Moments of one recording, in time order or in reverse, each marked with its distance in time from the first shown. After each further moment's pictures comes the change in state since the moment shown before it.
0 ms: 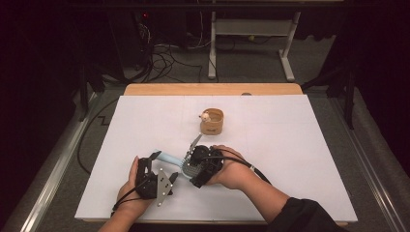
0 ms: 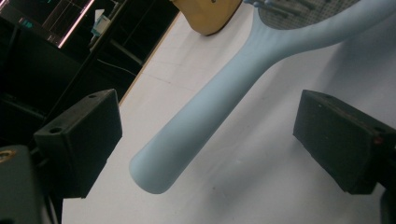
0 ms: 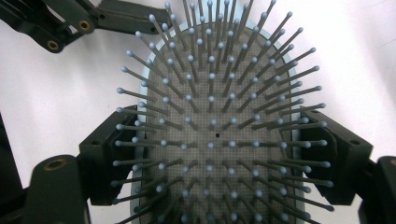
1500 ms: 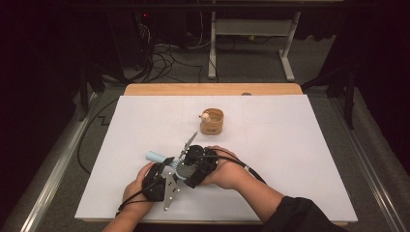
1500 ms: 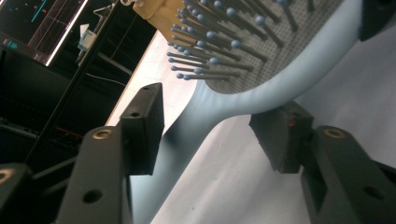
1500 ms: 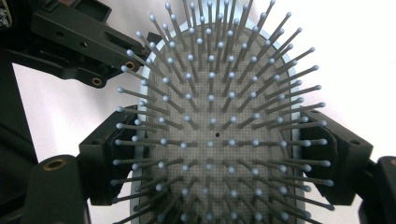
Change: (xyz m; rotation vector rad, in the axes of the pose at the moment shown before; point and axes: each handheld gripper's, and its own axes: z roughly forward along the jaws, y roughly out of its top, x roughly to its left) left arm -0.012 0.011 0.002 -0.024 -0.039 0.074; right arm 0.005 0.013 0.004 -0.010 0.052 0.018
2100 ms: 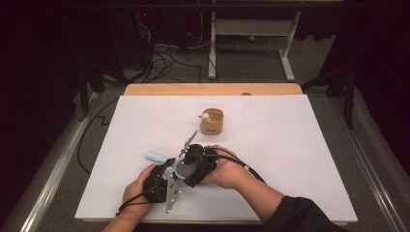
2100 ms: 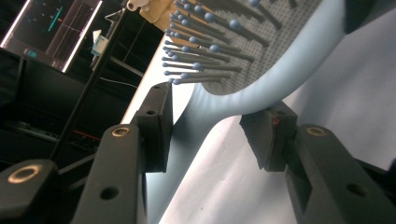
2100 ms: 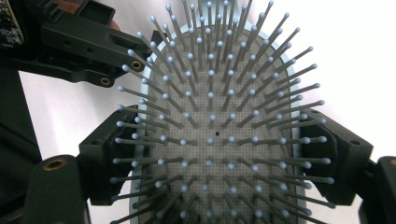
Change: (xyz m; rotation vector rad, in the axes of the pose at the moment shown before) left arm -0.005 0.002 0.000 0.005 0.055 0.061; right arm 0.000 0.002 -0.003 -0.002 0.002 0.007
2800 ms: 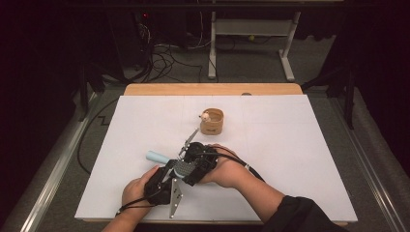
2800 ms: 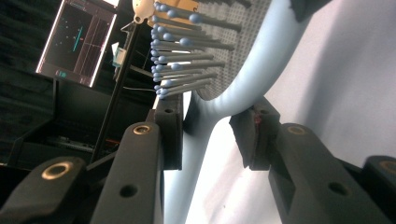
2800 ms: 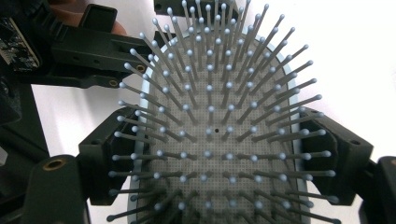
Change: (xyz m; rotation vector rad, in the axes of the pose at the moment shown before) left arm -0.007 0.004 -0.002 0.013 0.067 0.135; right arm -0.002 0.002 -0.005 -0.024 0.018 0.023
